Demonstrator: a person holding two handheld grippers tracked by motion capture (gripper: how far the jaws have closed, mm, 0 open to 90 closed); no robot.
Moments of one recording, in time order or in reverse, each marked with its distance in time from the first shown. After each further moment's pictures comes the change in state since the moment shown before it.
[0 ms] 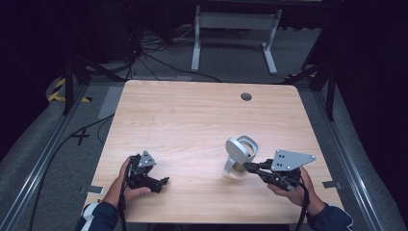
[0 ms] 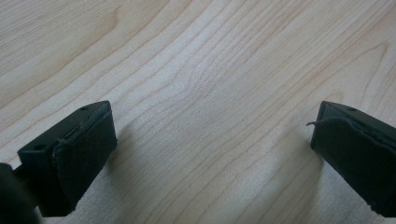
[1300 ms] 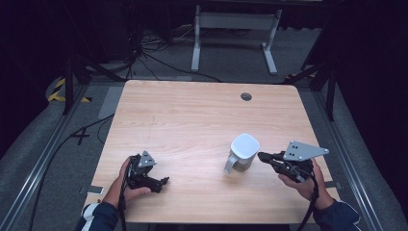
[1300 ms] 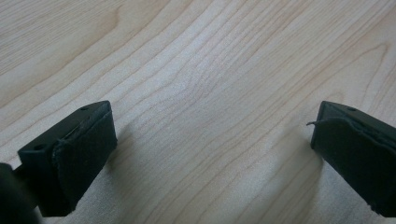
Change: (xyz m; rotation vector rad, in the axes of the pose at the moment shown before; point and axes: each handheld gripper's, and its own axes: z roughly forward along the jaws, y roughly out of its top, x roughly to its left) left arm 0.000 0.000 0.000 0.002 0.004 -0.004; right arm -0.029 -0.017 -0.021 0.038 -0.149 0.066
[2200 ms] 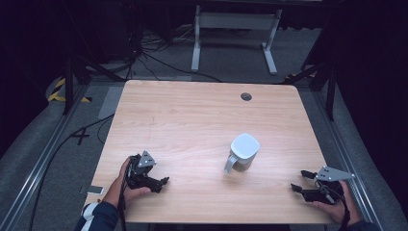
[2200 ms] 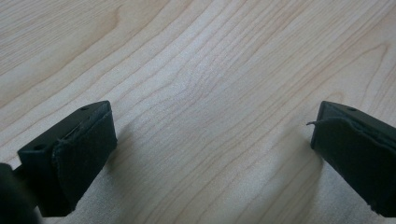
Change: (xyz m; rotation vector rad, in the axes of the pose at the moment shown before) left arm 0.001 0.000 0.000 -0.004 0.001 0.009; right arm -0.039 -0.164 -0.042 0.198 -0.135 0.232
